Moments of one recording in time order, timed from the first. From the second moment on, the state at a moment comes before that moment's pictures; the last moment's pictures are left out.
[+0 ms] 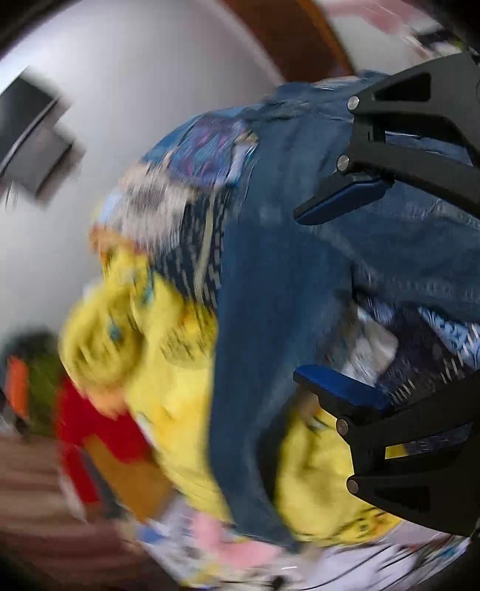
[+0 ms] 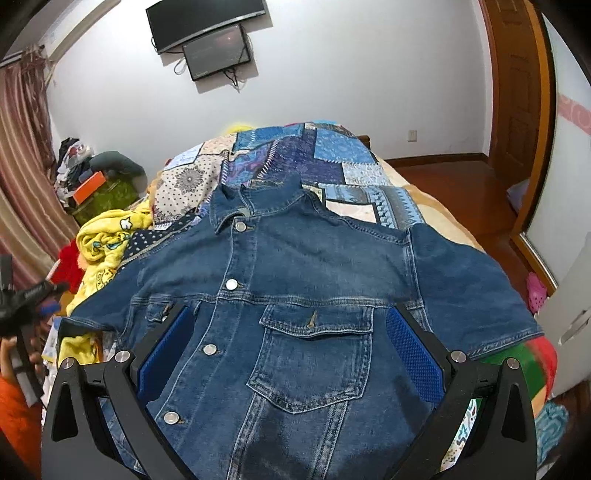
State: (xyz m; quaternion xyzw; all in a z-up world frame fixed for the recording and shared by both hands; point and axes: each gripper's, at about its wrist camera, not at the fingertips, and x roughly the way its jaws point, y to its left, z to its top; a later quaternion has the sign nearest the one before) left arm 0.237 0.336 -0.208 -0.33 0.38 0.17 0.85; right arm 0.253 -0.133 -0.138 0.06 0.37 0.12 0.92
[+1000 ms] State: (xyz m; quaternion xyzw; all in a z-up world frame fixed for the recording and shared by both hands) left arm 0.255 0.366 -0.159 -0.20 0.30 0.26 0.89; right arm 0.247 -0.095 -0.136 -0.02 0.37 0.12 0.92
